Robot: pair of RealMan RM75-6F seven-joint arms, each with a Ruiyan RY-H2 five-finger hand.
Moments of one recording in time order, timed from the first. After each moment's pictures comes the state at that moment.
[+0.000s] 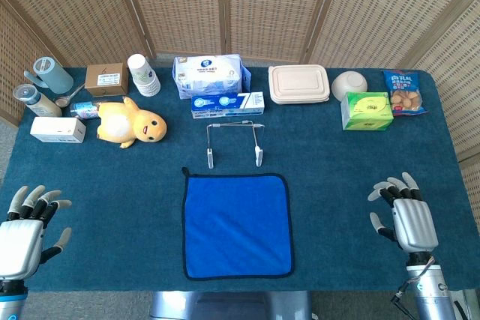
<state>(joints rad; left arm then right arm) 0.02 -1.16 0.00 -1.89 1.60 1.59 0.37 0.15 -1.20 0.10 -1.83 -1.40 1.42 -0.17</state>
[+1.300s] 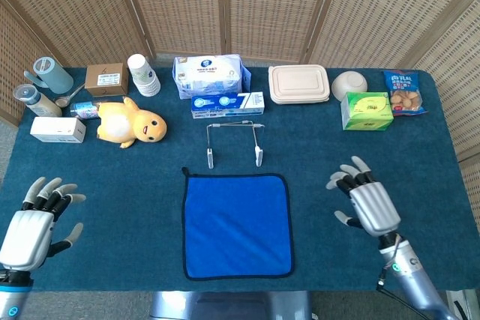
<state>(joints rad) -0.04 -1.08 -0.01 -1.96 1.62 1.51 0.27 0.33 -1.25 0.10 -1.66 -1.63 1.29 -0.06</state>
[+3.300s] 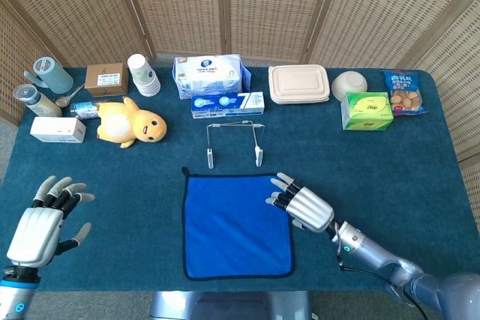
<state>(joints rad) -0.07 -1.08 0.00 -2.01 1.59 1.47 0.31 0.61 -1.67 -0.10 -0.89 -1.92 1.32 0.20</state>
